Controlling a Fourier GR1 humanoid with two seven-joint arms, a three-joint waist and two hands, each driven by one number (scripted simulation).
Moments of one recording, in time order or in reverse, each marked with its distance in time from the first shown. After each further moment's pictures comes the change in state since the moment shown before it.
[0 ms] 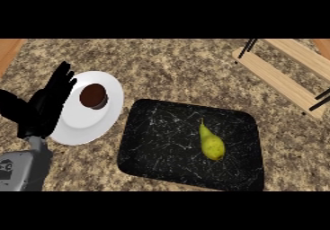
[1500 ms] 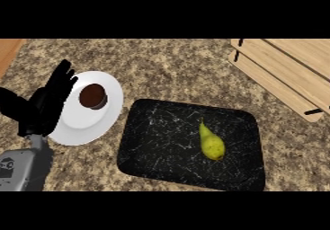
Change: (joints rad) left arm -0.014 -0.012 0.009 0.000 -0.006 -0.001 0.003; right arm 0.051 -0.560 -0.106 0.584 -0.176 0.504 -0.306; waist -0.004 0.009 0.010
